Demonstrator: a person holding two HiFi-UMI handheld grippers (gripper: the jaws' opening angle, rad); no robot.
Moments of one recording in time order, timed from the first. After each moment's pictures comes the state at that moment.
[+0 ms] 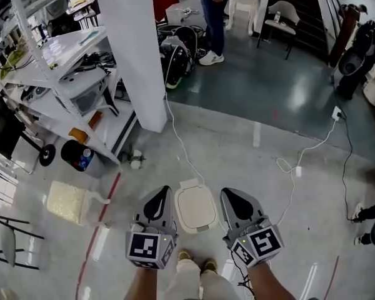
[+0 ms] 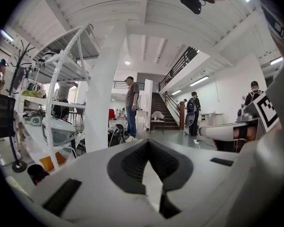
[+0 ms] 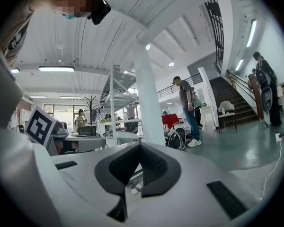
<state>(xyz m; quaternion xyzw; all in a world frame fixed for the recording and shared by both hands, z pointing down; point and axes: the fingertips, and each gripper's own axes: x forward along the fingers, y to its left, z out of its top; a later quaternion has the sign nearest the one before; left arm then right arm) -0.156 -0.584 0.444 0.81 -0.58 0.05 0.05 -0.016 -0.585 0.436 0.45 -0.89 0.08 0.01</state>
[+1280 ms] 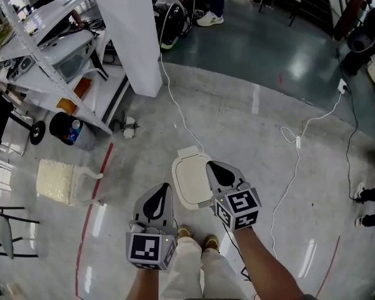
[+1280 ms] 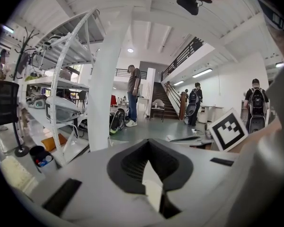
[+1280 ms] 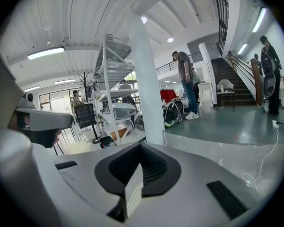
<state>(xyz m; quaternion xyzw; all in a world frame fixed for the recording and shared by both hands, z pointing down) -0.158 -0.550 0.568 0.81 -0.57 0.09 0.11 -0.055 -0.620 0.632 0.44 -0.87 0.16 0.13</state>
